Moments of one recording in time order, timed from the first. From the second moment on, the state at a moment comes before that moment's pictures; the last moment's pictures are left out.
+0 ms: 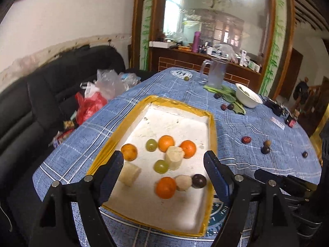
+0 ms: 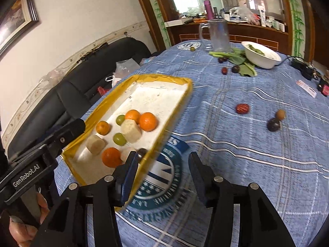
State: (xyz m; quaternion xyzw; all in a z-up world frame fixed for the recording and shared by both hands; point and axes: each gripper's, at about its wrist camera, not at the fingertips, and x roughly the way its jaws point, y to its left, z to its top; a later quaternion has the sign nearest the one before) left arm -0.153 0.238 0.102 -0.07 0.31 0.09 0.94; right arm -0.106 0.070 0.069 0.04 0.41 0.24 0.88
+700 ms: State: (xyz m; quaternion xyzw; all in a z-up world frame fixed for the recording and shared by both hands) left arm -0.158 0.180 0.108 0.00 0.31 0.06 0.95; right arm -0.111 0.013 0.065 0.08 0.41 0.21 0.88
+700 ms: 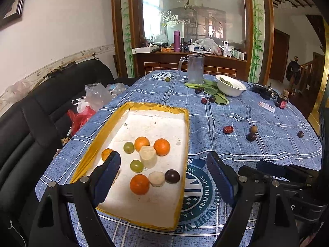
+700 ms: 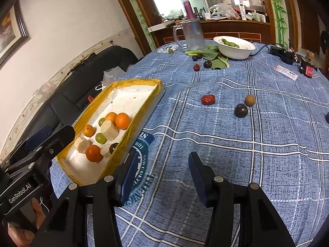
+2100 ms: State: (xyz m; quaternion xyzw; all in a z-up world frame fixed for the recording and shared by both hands) left arm -0.084 0.135 0.083 0.00 0.38 0.00 0.93; right arm -0.048 -0.216 0.089 0.21 0.37 0.03 0.90
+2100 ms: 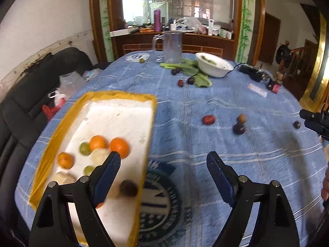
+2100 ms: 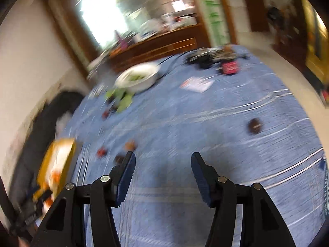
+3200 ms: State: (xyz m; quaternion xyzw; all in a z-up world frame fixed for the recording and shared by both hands) left arm 0.065 0.106 0.026 -0.17 0.48 -0.12 0.85; right arm 0.010 -0.290 0.039 0.22 0.40 -0.10 0.88
